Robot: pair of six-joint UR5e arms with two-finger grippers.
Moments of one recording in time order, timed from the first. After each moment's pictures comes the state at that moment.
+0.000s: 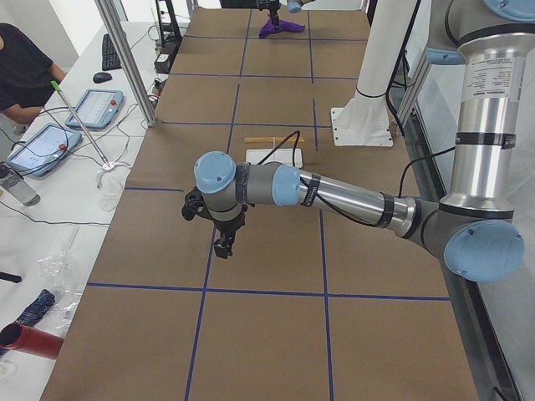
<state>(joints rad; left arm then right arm) -1.55 -1.59 -1.81 -1.33 -2.44 0.26 1.37 -1.69 1.29 -1.09 2.29 -0.05</state>
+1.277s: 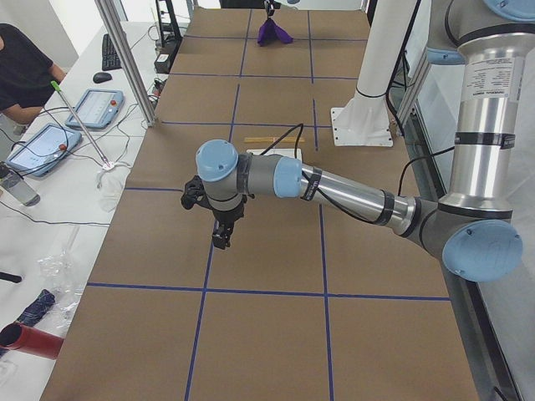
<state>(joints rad) -1.55 -1.60 -1.84 -1.33 -2.51 0.25 1.42 -1.73 1.74 -1.22 2.37 0.13</state>
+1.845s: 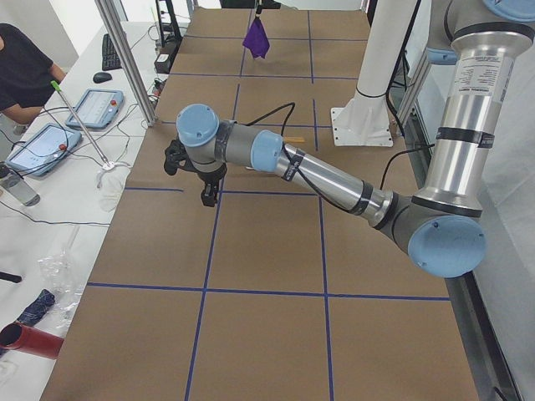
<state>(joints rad) -1.52 -1.74 -1.85 -1.39 -2.63 -0.13 1.21 -1.53 1.98 -1.26 2.39 0.70</state>
